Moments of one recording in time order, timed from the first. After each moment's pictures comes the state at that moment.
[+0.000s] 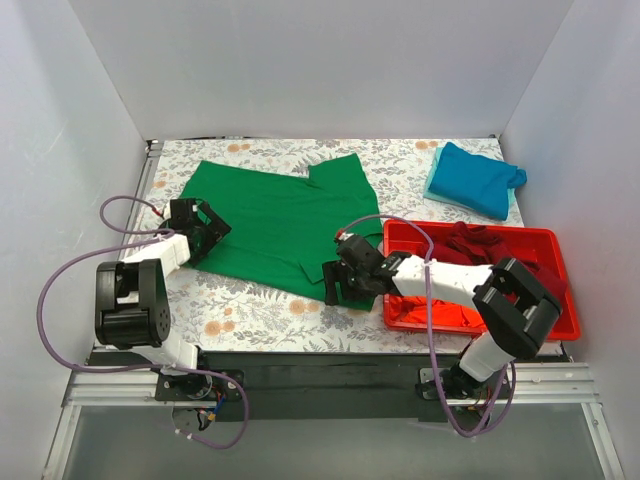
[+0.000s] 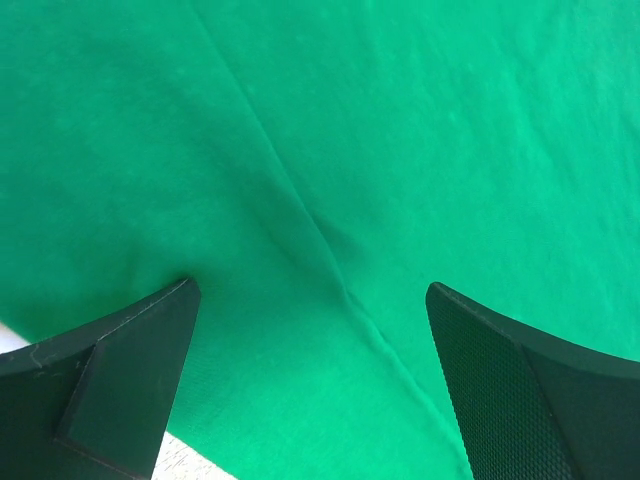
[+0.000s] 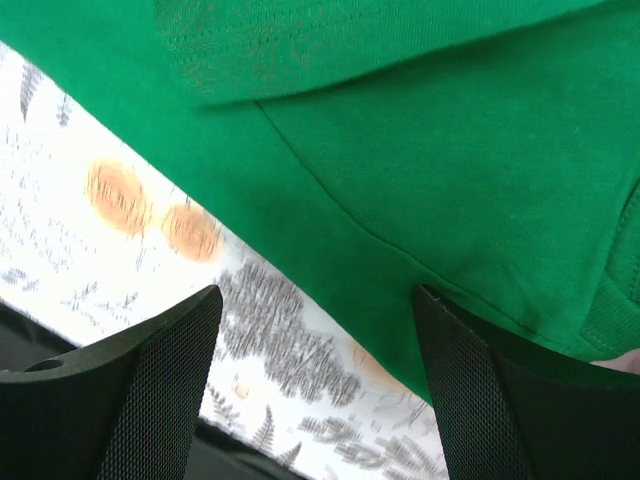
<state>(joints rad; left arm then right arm) 0.06 1.58 0.81 -0.12 -0.05 -0.72 0.90 1.58 0.86 -0.30 -0.04 0.60</state>
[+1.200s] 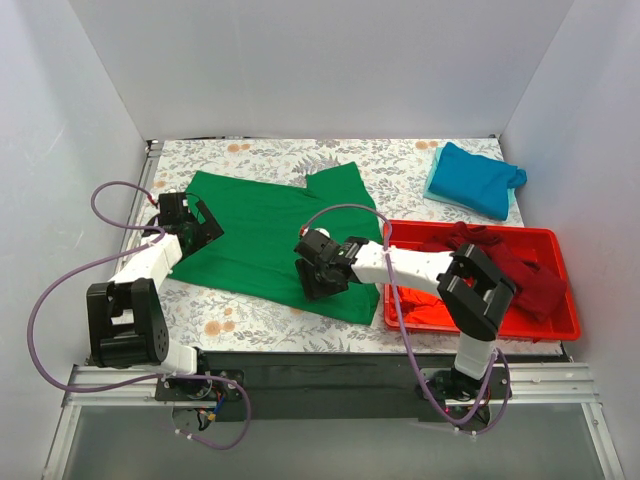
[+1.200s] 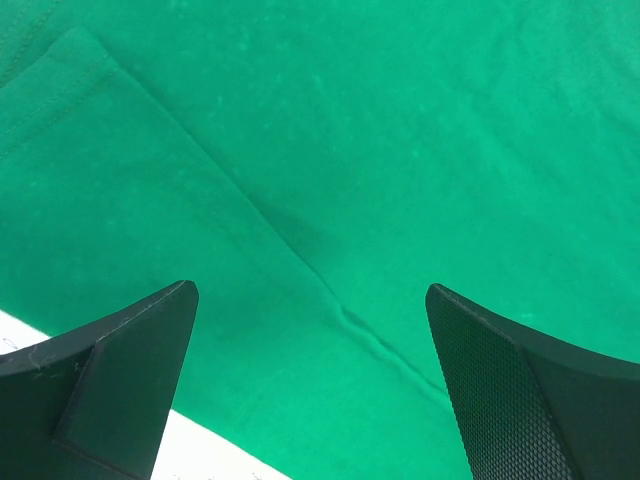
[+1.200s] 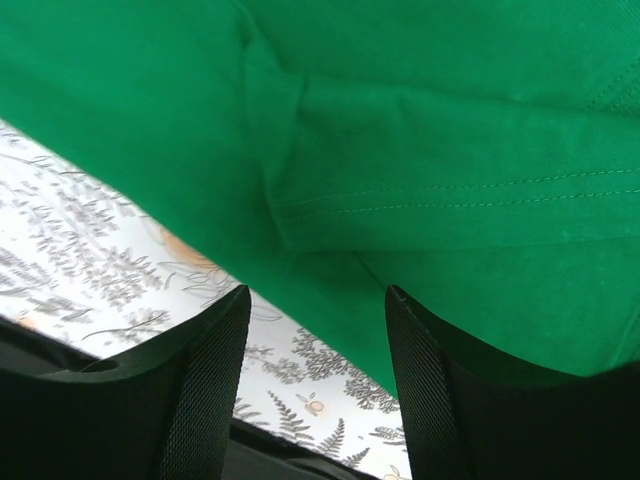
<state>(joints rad) 0.09 1.45 0.86 -0.30 -0.07 -0.48 1.04 1.79 1.24 -0.57 0.07 0.62</state>
